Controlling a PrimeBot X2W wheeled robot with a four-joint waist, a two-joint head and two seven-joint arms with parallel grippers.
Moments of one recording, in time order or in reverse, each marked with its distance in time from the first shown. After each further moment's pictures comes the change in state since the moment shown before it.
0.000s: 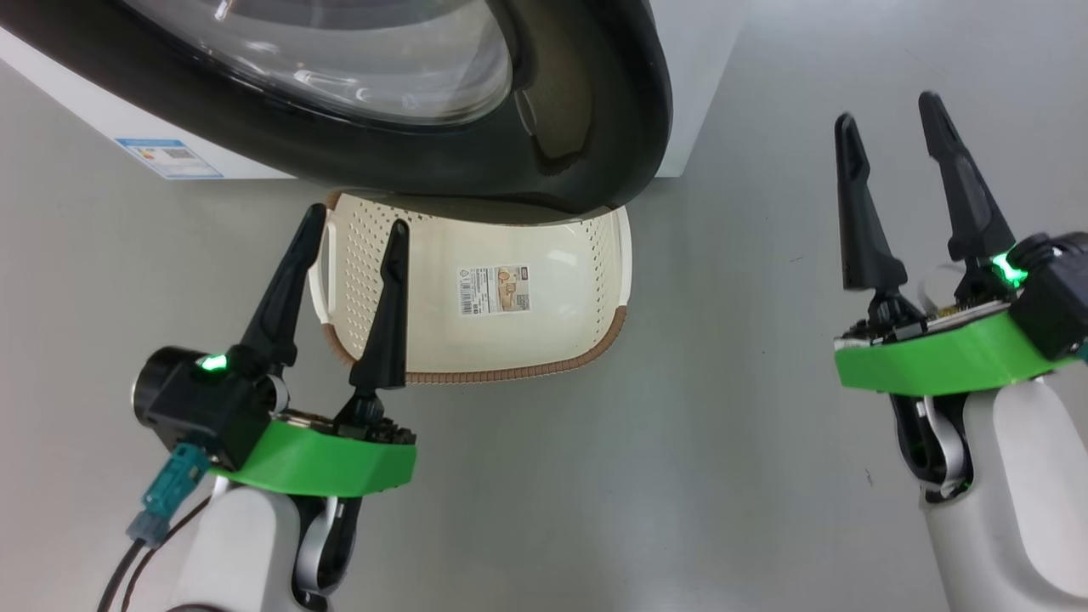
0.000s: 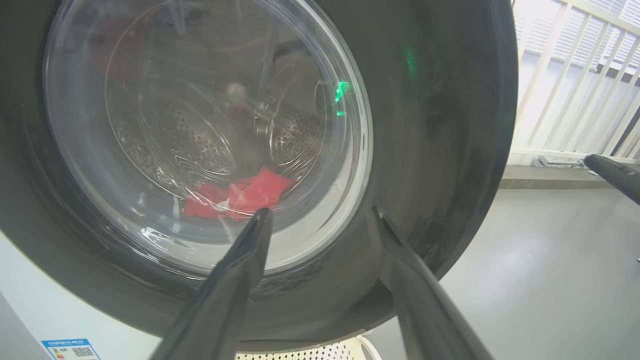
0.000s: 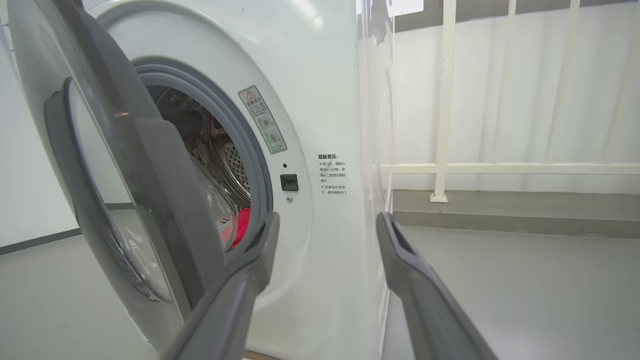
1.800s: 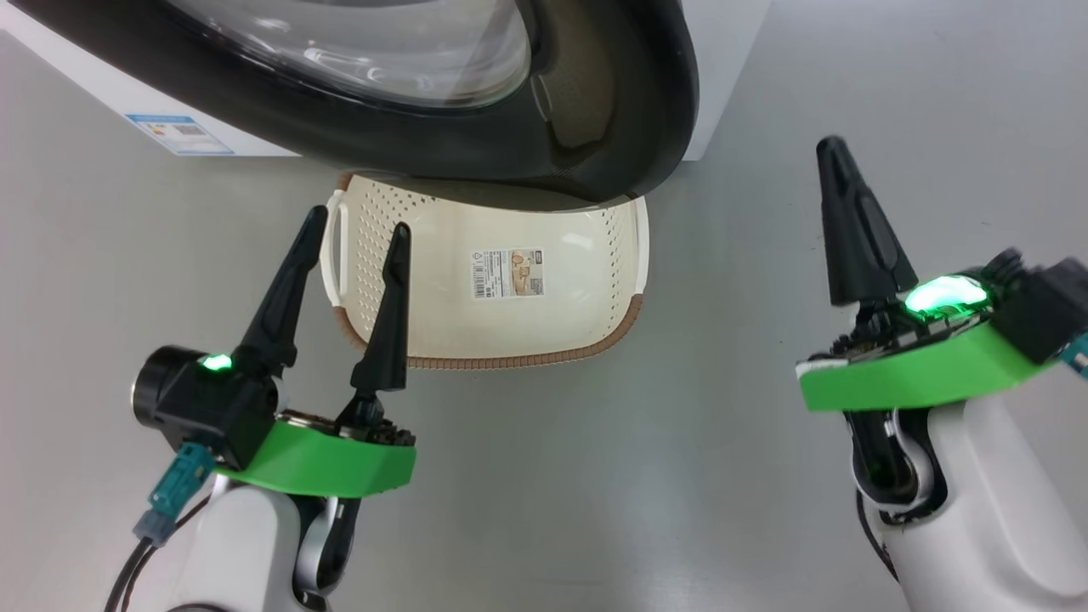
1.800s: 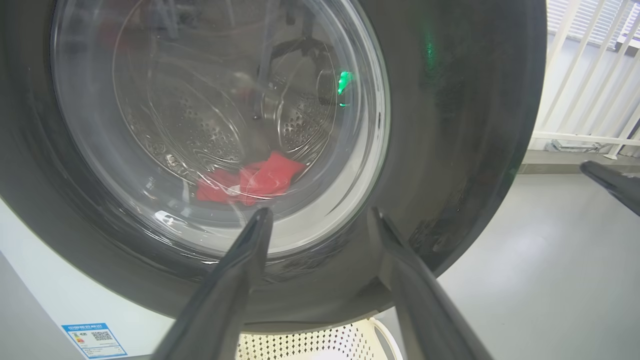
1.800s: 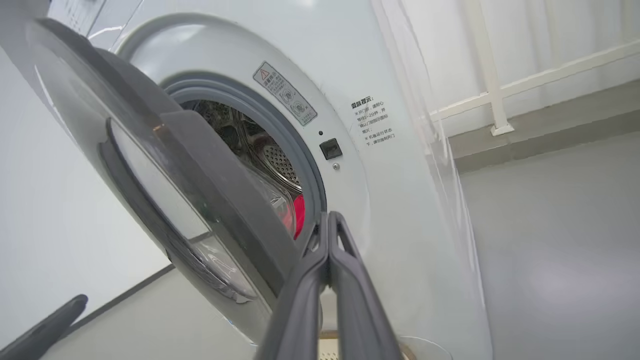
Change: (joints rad) left arm -0.001 0.000 0.005 0.009 0.028 -0.010 0.000; right arm 0.029 0.002 0.119 0.001 0.332 0.000 0.000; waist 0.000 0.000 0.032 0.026
